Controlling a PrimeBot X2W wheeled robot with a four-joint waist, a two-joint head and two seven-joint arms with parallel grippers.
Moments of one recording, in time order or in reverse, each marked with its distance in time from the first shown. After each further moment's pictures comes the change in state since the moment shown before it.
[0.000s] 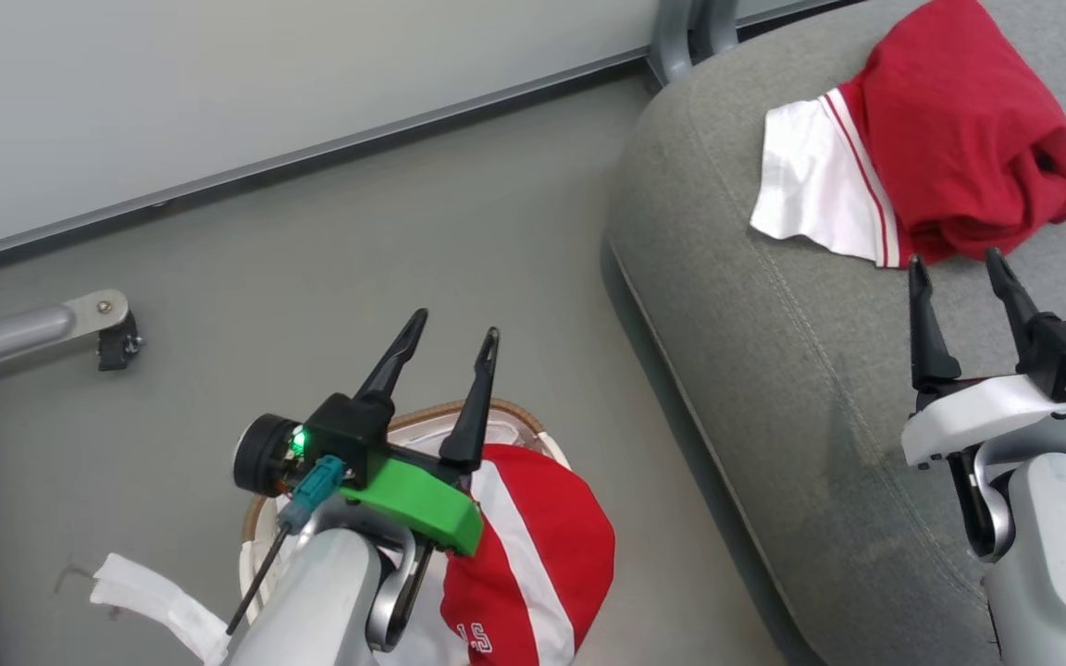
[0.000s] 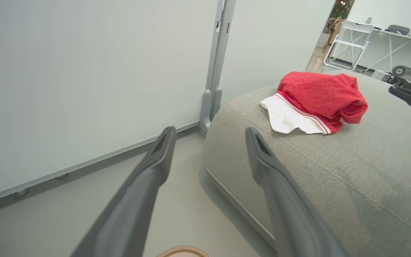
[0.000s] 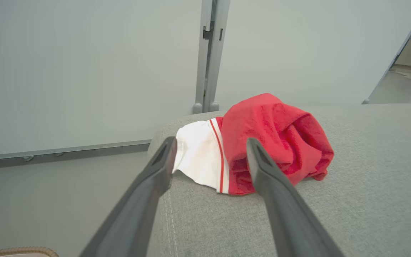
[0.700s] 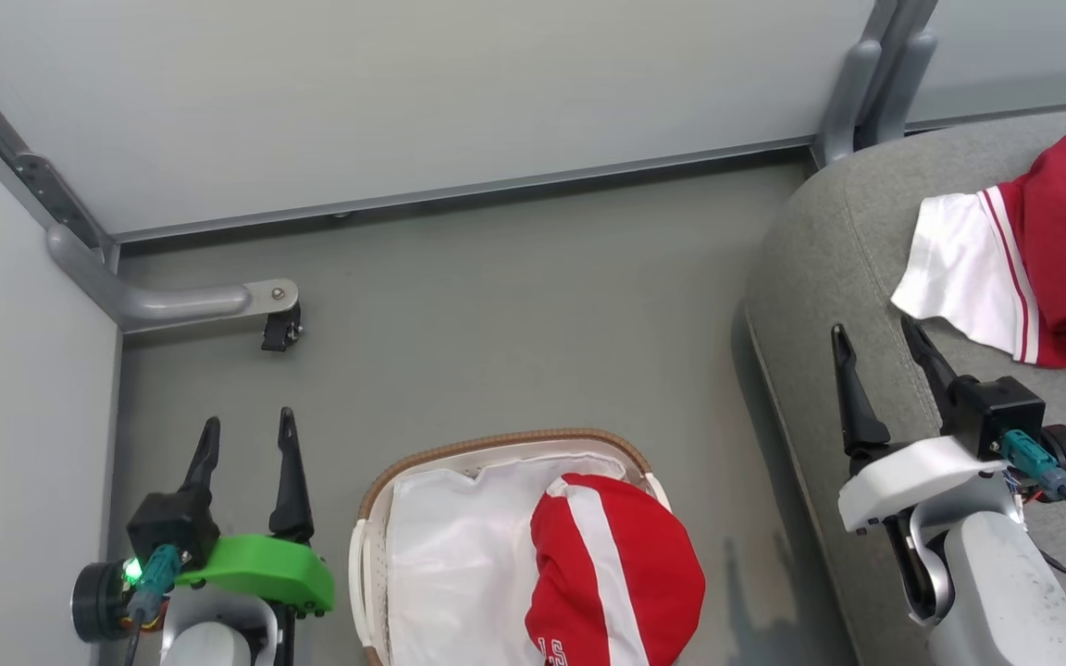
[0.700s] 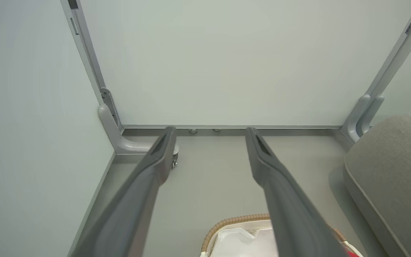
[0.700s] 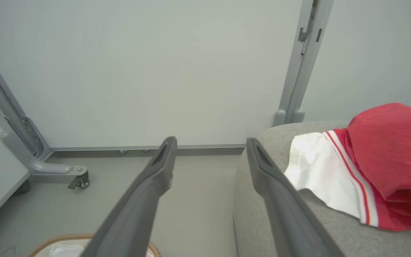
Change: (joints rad) left arm 0.185 0.001 0.373 0.031 0.071 0.078 0.000; right arm 0.089 0.076 0.074 -0.011 0.016 0.000 0.000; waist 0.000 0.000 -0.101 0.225
